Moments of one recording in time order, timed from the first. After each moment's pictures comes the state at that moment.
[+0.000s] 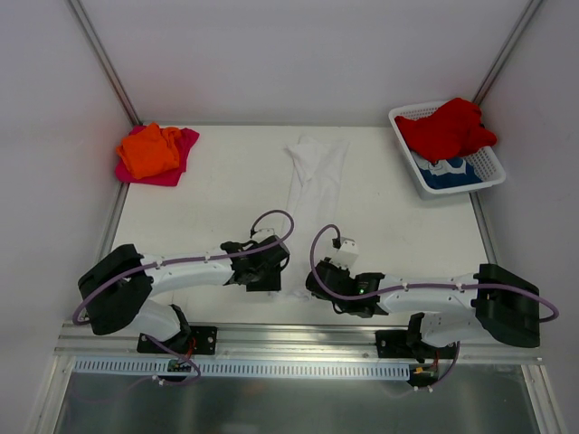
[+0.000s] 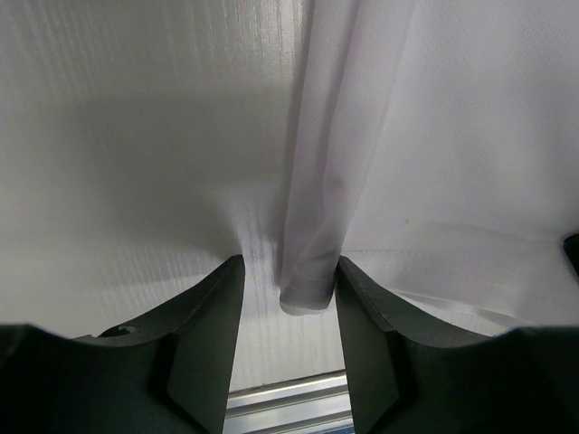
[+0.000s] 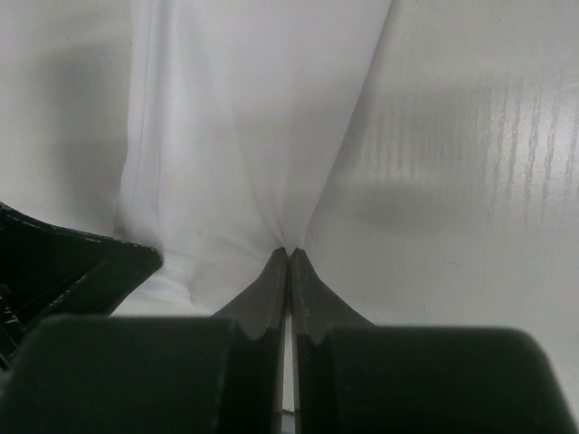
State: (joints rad) left arm -1.01 1.41 0.71 -0.50 -0.16 -0.98; right arm 1.29 1.29 0.58 -0.28 0.59 1.28
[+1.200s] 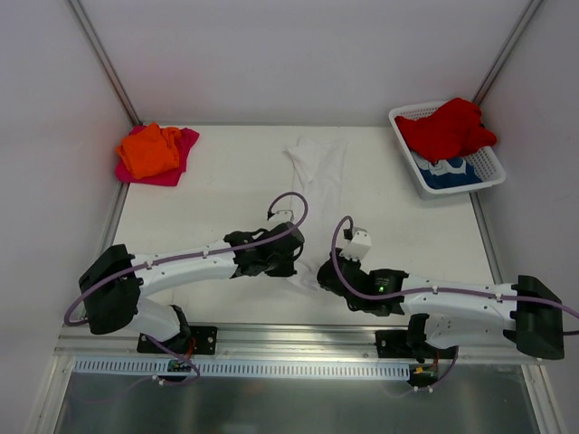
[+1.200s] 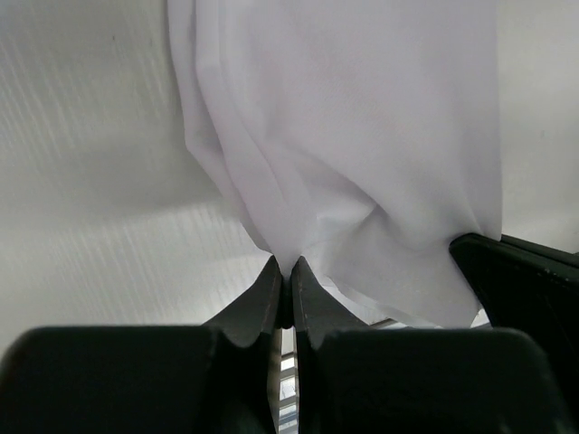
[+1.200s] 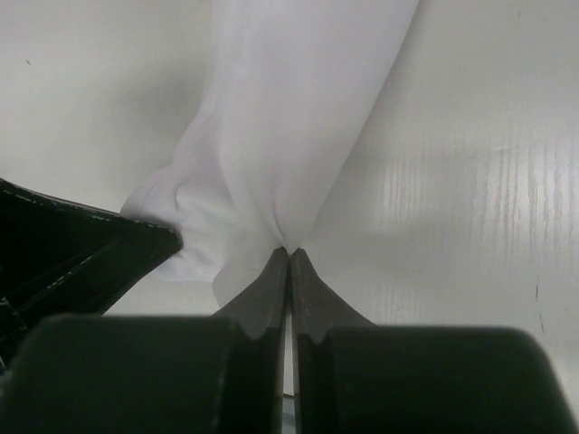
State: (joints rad) left arm -1.07 1.41 0.89 -0.50 -0.21 -0.95; right arm 1.28 1.11 0.61 -0.42 0.67 1.21
